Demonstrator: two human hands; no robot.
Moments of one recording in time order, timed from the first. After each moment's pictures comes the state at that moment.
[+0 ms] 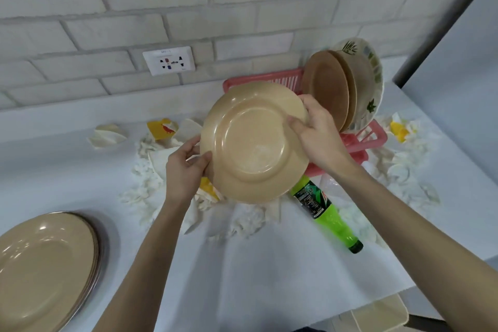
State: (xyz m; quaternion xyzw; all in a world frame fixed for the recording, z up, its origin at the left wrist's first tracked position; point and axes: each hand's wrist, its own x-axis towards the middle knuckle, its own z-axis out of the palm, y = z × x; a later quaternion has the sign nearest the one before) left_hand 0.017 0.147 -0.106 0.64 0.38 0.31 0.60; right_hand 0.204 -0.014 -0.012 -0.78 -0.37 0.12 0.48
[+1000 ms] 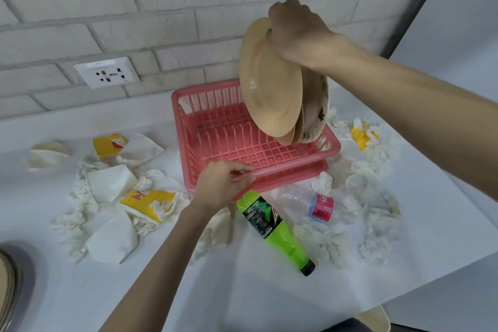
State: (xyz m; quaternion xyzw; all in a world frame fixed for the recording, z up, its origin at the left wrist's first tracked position) left_hand 0.155 0.062 -0.131 0.89 0.22 0.13 0.37; right_hand 0.363 0.019 0.094 -0.88 -0.46 -0.08 0.10
